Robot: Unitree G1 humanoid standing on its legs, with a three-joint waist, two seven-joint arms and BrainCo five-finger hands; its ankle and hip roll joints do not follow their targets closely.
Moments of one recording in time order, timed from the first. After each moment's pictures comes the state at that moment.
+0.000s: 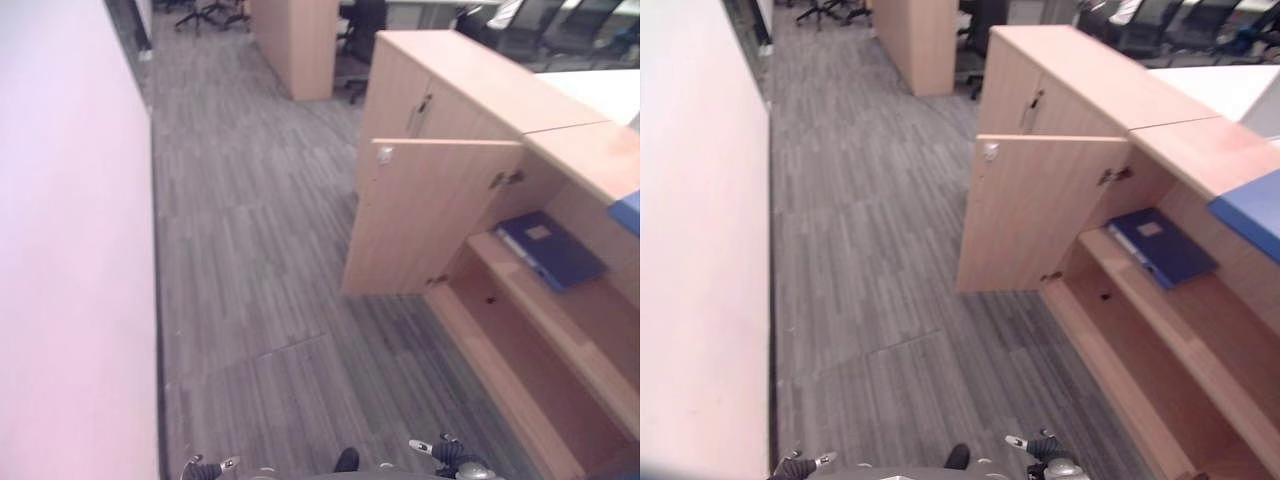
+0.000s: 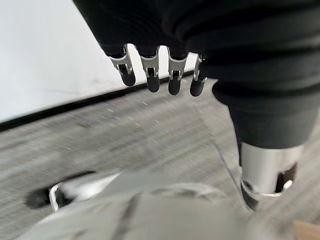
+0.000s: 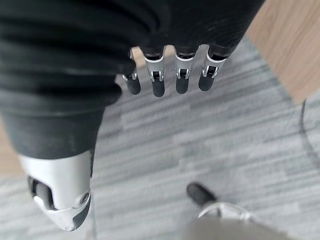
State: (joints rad) left arm 0.03 0.26 -0.12 1.23 -0.10 -0.06 0.27; right arm -0.04 -0.18 0.25 1.26 0.18 0.00 -0.14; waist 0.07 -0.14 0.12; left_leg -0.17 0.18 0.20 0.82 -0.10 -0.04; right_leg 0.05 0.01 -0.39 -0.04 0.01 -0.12
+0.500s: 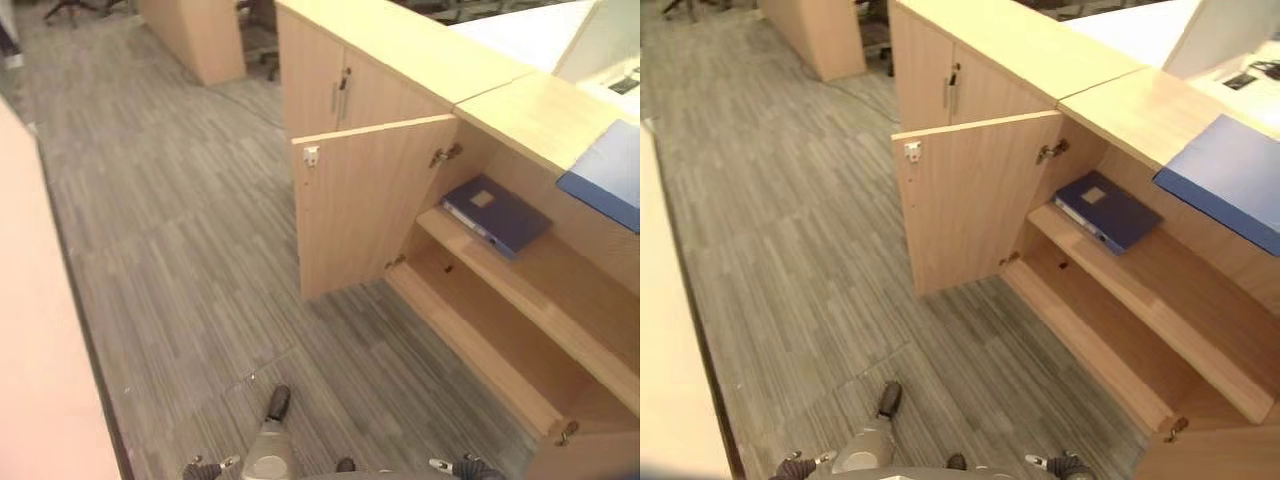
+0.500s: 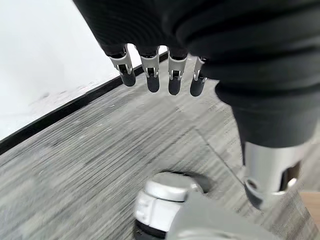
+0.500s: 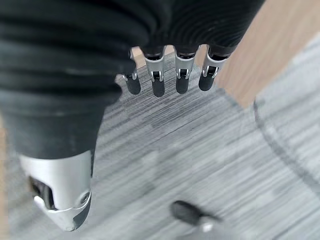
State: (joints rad) left arm 0.04 0.22 -0.12 1.30 -0.10 -0.06 0.26; right arm -0.03 -0.25 0.23 1.34 0.18 0.00 -0.15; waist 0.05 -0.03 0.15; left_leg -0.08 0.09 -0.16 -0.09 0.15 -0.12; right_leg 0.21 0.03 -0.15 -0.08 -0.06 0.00
